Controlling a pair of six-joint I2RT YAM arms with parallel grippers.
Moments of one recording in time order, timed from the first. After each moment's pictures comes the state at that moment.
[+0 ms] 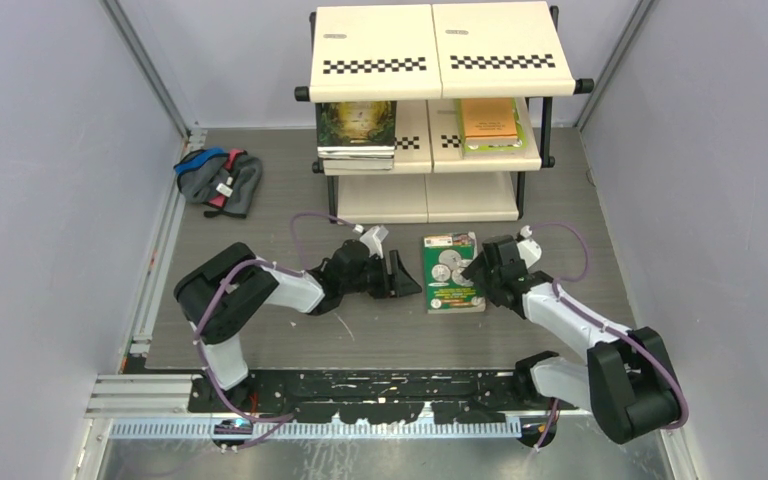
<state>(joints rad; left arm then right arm) -0.85 1.80 0.68 0.64 0.27 -0.89 0.31 1.15 0.46 -0.25 0.21 0.99</state>
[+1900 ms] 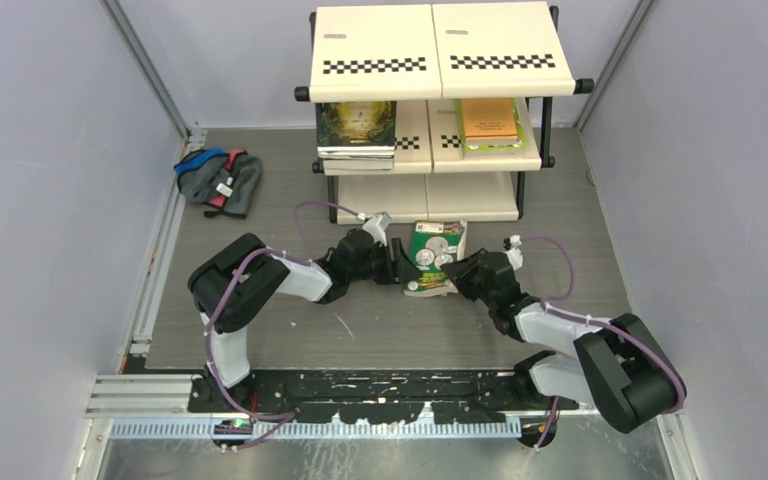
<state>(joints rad) -0.81 1.89 0.78 0.65 0.24 -0.82 0.44 1.20 0.23 0.39 0.09 1.16</state>
